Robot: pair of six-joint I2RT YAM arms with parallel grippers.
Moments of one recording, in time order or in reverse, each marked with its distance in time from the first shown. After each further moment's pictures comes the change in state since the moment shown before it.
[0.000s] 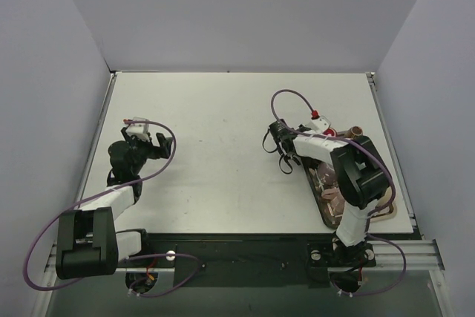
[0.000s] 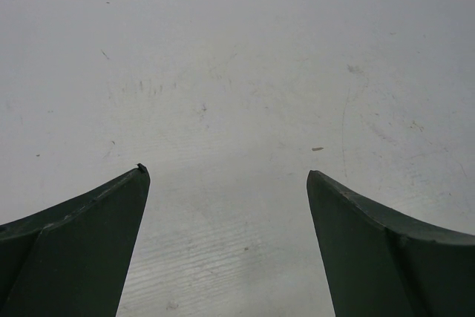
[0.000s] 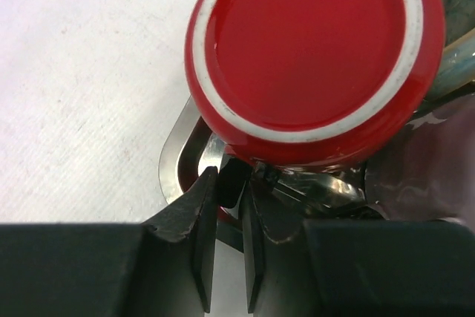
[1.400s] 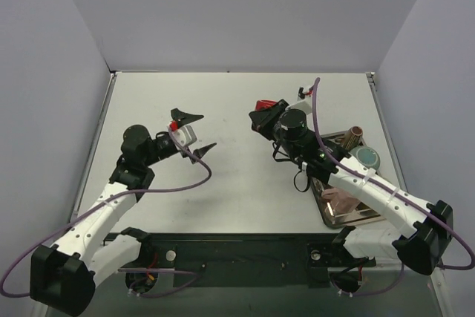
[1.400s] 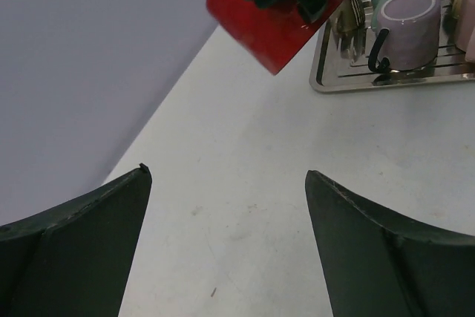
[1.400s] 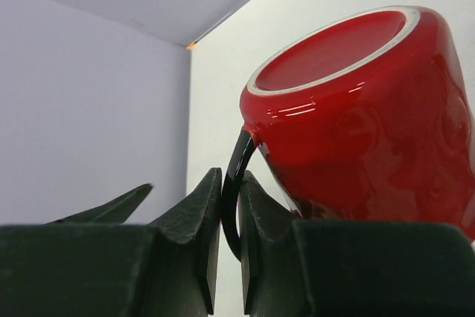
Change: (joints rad) left arm -0.387 -0.236 0.332 -0.413 0.383 0.403; right arm 0.264 -0.637 -0.001 0.356 -0.608 -0.257
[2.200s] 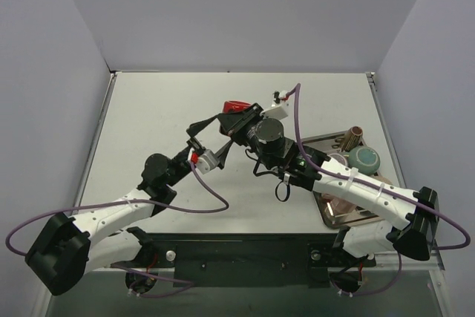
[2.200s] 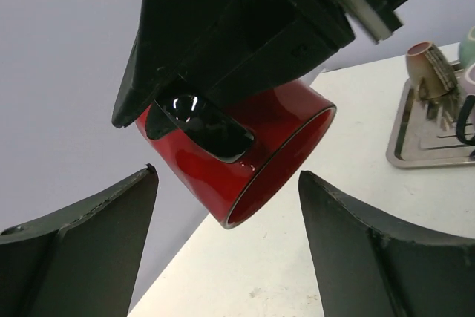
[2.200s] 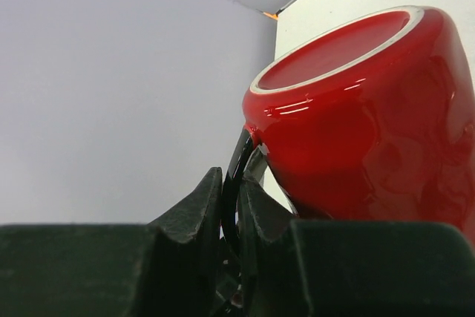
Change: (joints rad) left arm -0.376 0.086 -0.222 0.662 -0.444 0.189; right arm 0.249 0.098 0.125 0.110 0.121 0.104
